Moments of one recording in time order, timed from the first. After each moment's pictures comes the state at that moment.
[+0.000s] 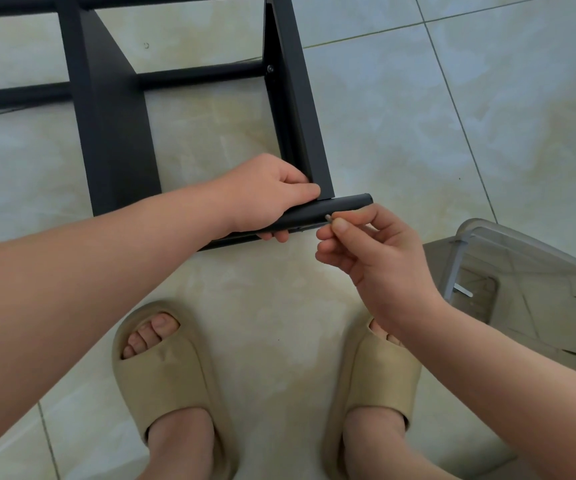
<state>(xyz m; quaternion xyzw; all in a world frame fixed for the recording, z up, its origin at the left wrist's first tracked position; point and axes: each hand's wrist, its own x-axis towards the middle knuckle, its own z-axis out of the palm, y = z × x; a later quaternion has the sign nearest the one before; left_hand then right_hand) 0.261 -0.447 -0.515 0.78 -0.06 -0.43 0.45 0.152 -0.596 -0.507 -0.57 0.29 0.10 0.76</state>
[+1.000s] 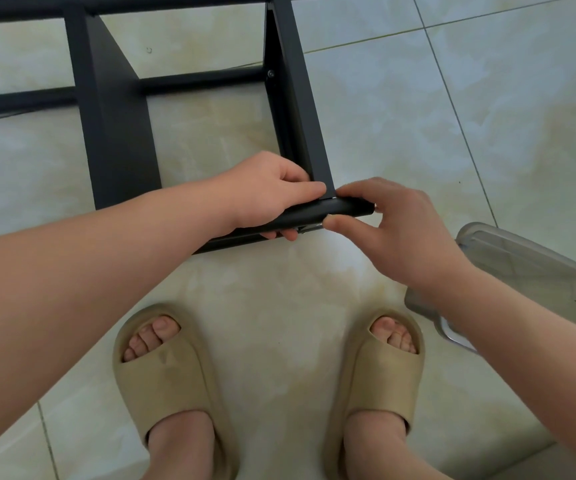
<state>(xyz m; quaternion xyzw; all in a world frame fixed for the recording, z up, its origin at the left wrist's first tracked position) 0.267 -0.445 -0.511 0.77 -0.03 -0.44 0.46 0.189 -0.629 -0.506 -0.93 0.05 0.13 0.33</state>
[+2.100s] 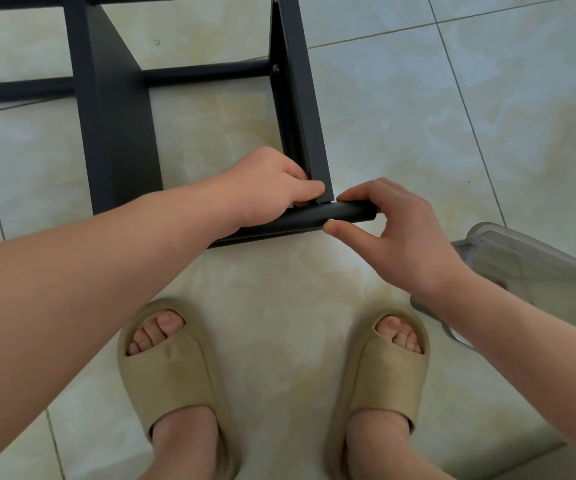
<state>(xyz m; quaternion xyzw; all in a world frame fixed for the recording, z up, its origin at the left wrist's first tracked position) 0.265 -0.439 -0.508 0.82 -0.02 -0.39 0.42 0.181 -0.625 -0.518 -0.93 0.01 0.09 0.37</state>
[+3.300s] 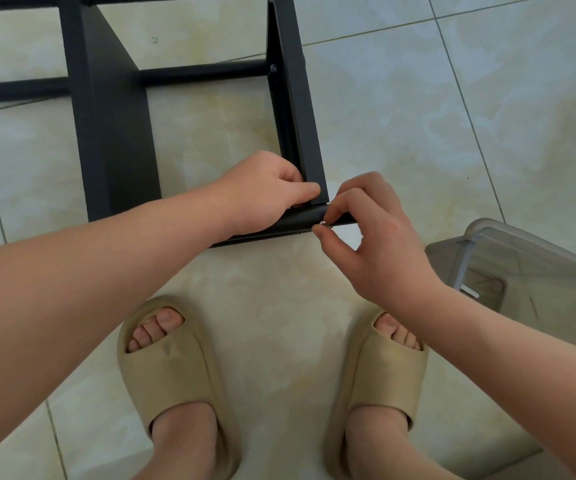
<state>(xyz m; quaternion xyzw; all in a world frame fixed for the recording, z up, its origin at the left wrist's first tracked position) 0.258 -0.438 -0.518 0.83 -0.04 -0.36 0.42 0.165 -0.606 -0.532 -0.93 -0.08 -0.02 0.36</state>
